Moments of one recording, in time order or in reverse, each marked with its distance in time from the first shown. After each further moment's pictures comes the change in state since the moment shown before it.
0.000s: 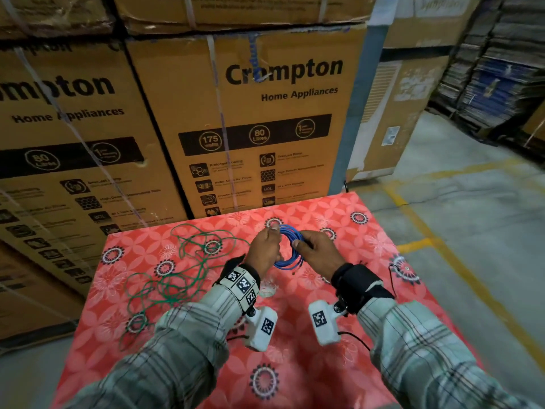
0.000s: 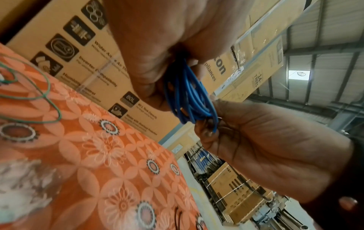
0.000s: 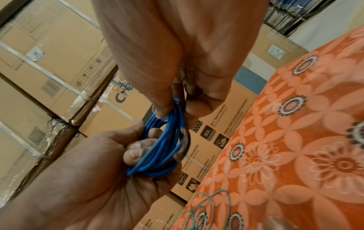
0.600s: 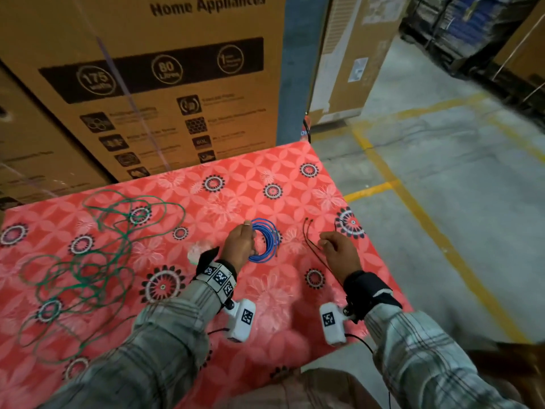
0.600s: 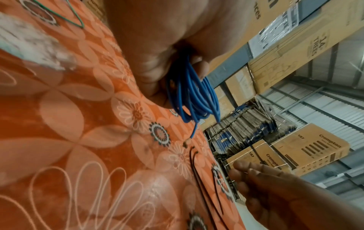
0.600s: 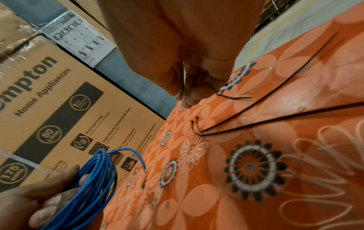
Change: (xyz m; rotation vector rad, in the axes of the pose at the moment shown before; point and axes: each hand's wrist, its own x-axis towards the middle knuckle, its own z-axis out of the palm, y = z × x) left_hand 0.012 -0.085 0.115 0.018 -0.026 -0.223; right_hand -0.095 0.181 -0.101 -0.049 0.357 0.433
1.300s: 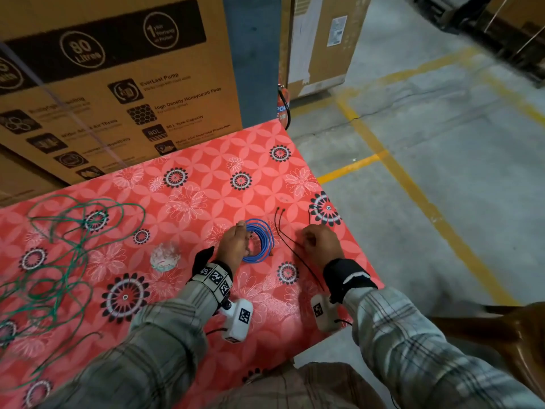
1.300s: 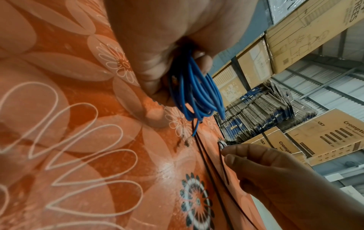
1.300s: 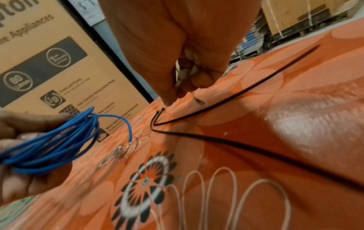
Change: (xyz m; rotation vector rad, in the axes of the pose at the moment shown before) left_hand 0.014 -0.019 0.065 0.057 -0.056 -0.111; right_hand 0.027 0.033 -0.018 -0.326 -0.122 -0.057
